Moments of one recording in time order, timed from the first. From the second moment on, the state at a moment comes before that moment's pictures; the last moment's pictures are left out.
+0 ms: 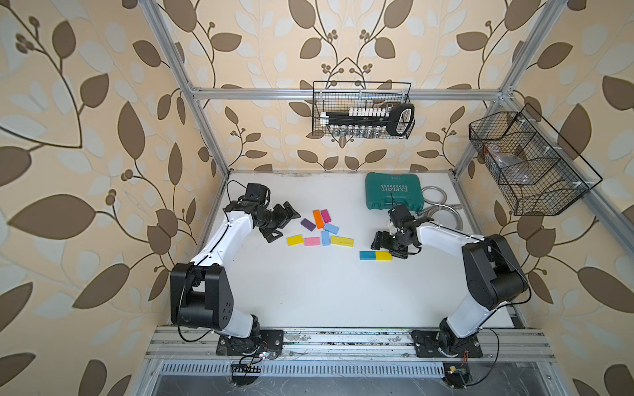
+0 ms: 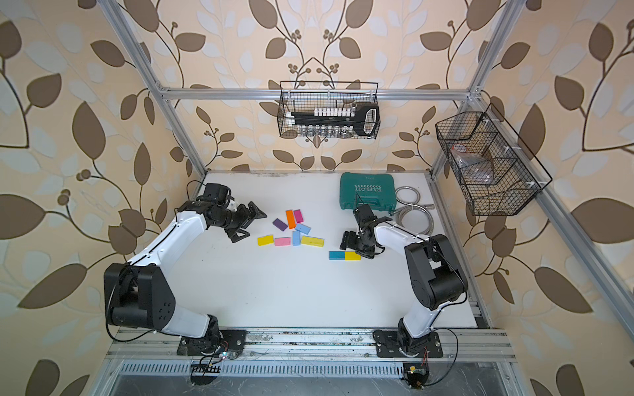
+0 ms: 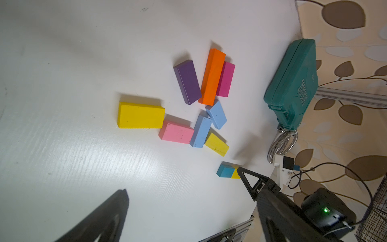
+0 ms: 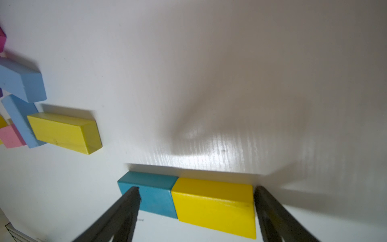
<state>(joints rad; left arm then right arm) -0.05 1.48 1.17 -0.77 0.49 -0.77 0.33 1.71 0.99 -0.56 -0.19 0.62</state>
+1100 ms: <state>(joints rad) 0.09 1.55 1.27 -0.80 0.52 -0.71 0.65 2.12 1.65 -0.82 0.02 0.01</state>
